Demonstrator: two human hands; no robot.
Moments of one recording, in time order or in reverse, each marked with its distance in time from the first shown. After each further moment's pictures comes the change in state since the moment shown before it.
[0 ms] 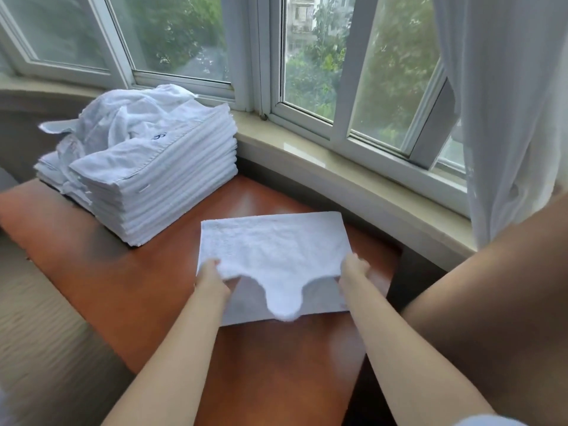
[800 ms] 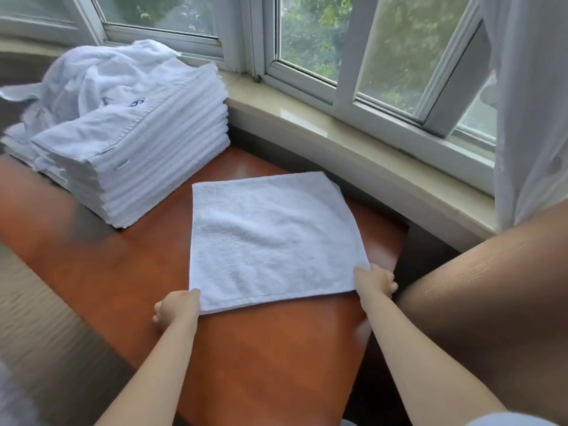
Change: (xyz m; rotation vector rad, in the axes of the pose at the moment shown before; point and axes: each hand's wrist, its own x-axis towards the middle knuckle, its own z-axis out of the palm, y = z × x) left_hand 0.083 -0.043 -0.102 1.037 0.425 0.283; right_hand 0.064 0.080 -0.039 -0.703 0.170 -0.104
